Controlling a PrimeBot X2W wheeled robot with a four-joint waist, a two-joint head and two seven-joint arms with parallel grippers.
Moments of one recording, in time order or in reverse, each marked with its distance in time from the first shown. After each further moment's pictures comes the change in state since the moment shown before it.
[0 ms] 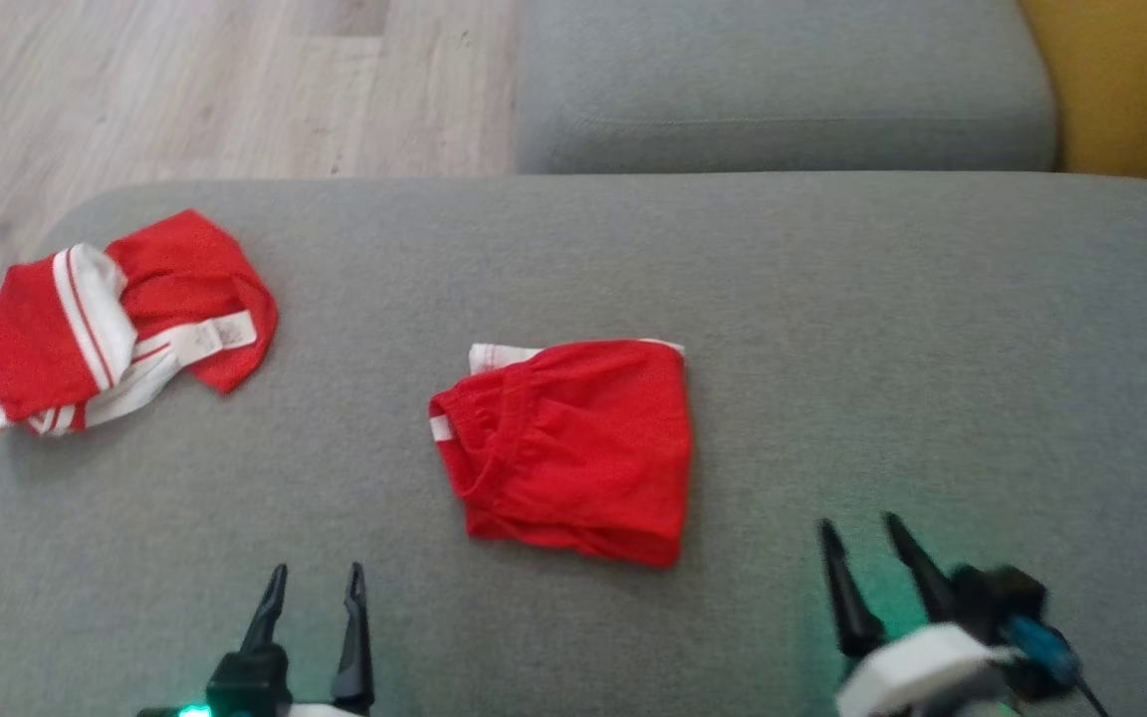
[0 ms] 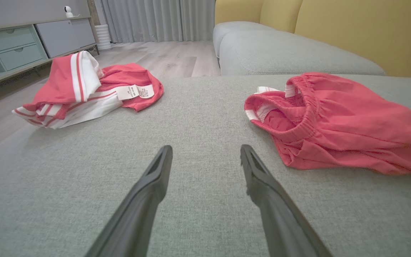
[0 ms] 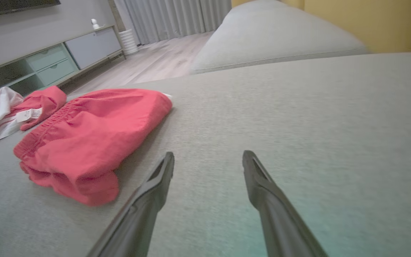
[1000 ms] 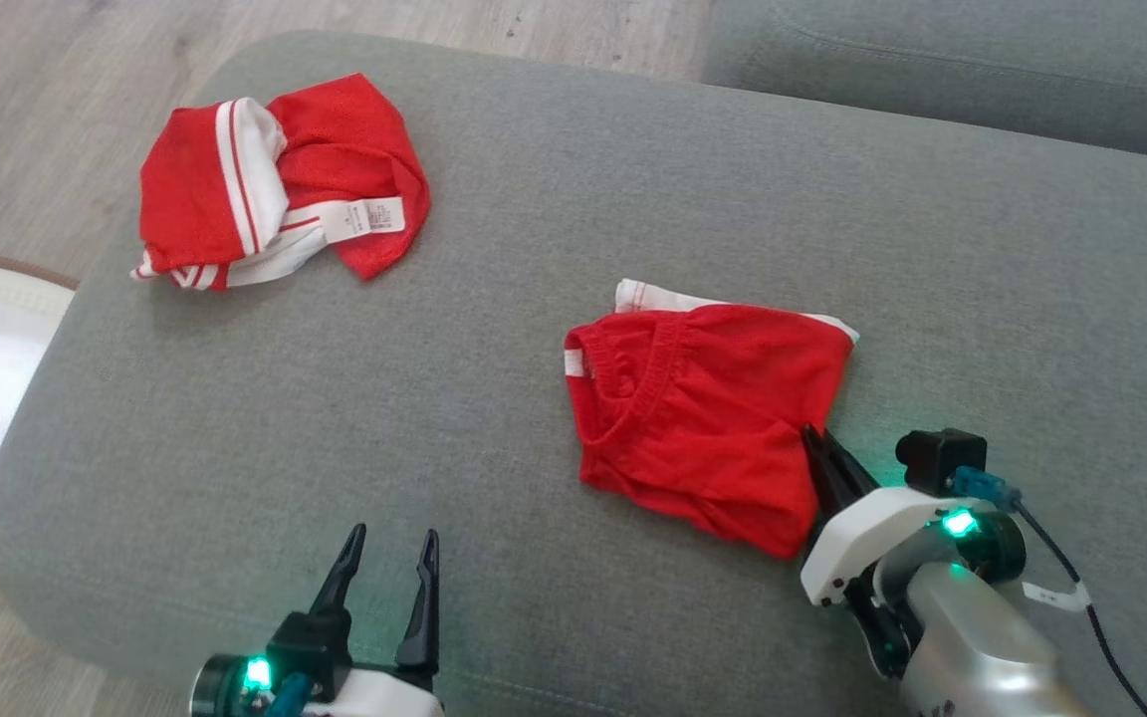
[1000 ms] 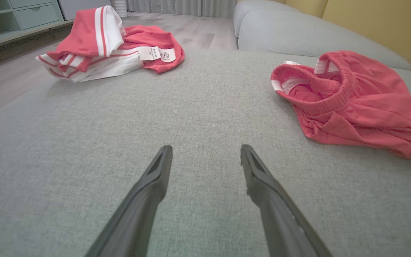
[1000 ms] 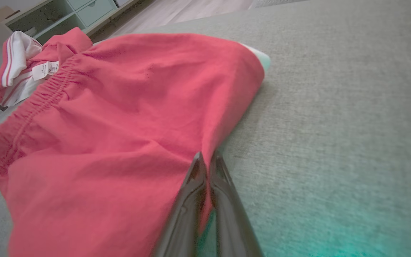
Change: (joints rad) left arm -0.078 -0.001 -0.151 0.021 -0.070 -0.018 0.000; right arm -0.442 -0.009 0.215 0.513 0.220 0.000 0.004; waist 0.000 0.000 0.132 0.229
